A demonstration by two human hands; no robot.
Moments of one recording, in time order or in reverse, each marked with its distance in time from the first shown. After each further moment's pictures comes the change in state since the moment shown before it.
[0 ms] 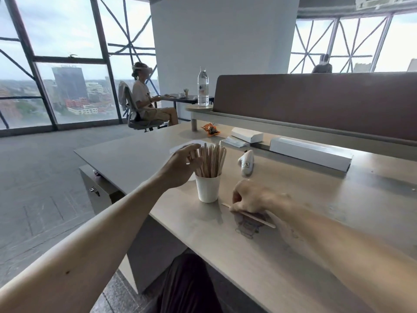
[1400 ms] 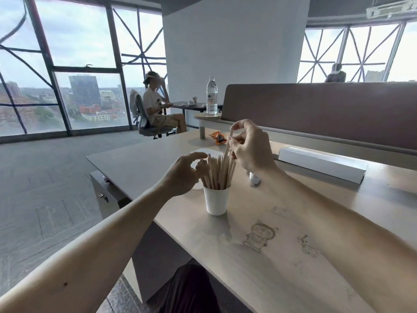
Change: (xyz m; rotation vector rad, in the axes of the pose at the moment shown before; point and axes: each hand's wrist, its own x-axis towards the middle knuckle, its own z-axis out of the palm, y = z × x) left_hand -0.003 0.002 -0.011 -0.075 0.011 -0.034; right_hand 0.023 -0.049 -0.081 0.569 0.912 -0.224
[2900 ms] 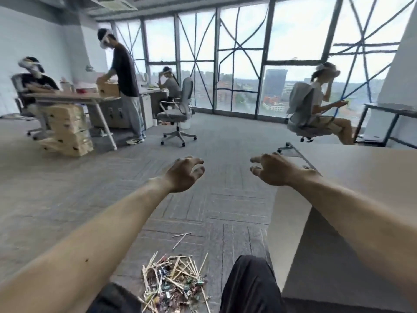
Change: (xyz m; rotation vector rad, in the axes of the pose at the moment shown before) left_hand -0.322 -0.138 -0.327 0.749 0.284 -0.758; right_hand -0.081 -0.250 0.327 -0.196 -1.080 -0.572
